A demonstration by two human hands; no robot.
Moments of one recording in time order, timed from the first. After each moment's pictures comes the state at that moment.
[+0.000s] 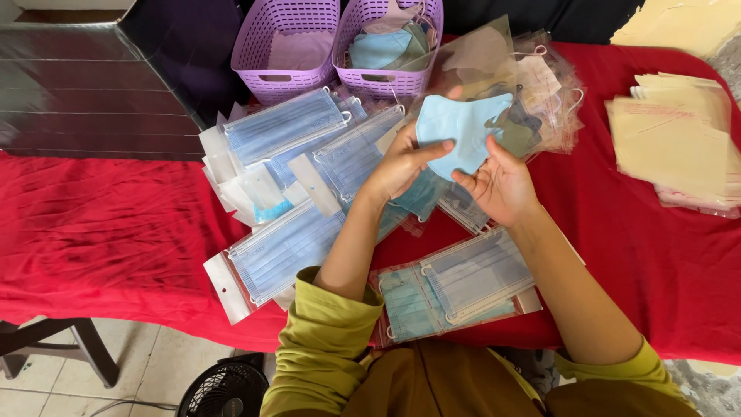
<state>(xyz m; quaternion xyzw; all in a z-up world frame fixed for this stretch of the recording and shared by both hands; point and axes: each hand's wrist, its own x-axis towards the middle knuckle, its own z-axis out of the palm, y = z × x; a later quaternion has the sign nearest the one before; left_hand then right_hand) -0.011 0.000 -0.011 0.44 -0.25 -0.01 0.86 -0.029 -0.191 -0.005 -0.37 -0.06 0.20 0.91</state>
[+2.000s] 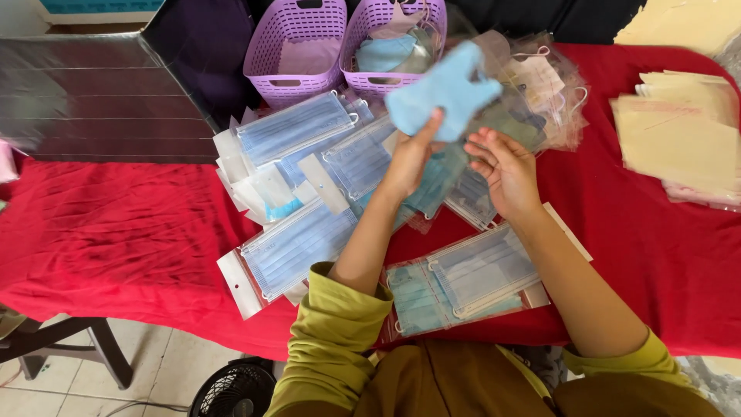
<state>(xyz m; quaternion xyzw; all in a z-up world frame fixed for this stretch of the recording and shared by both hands) -0.009 -0.014 0.005 0.44 -0.05 0.04 0.89 -0.029 -0.180 -0.016 -0.54 -0.01 -0.03 0.84</state>
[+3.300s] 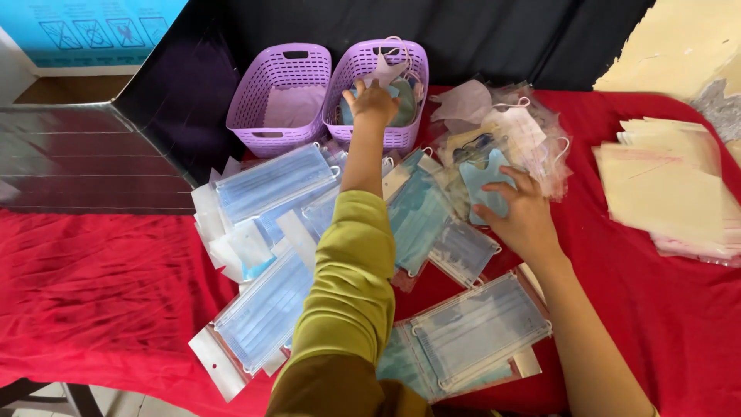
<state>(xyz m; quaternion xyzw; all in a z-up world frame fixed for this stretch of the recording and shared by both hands) 0.240 0.030 0.042 1.00 0.03 -0.04 0.05 -0.004 -0.246 -0.005 -0.92 -0.18 -0.22 0.25</state>
